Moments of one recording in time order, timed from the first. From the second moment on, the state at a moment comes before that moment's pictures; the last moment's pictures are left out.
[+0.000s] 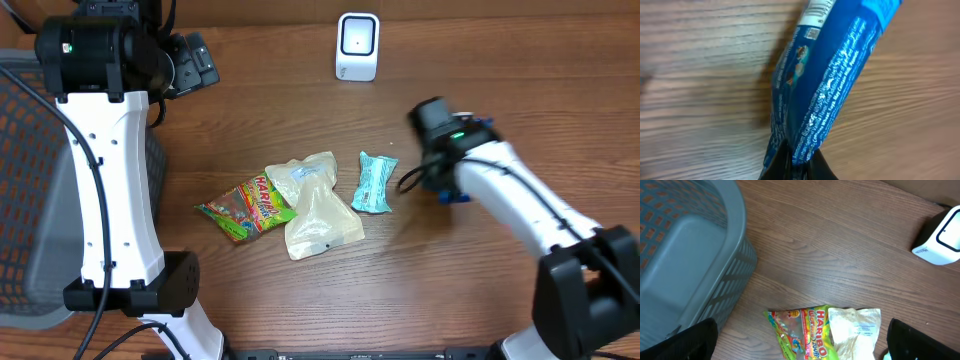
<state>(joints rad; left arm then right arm) -0.03 1.90 2.51 -1.69 -0.17 -0.43 0.45 1.74 1.24 -0.95 0.52 0.44</state>
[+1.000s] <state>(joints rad) -0.03 1.90 2.51 -1.69 -0.17 -0.43 0.14 1.96 1.60 -0.95 0.04 0.01</state>
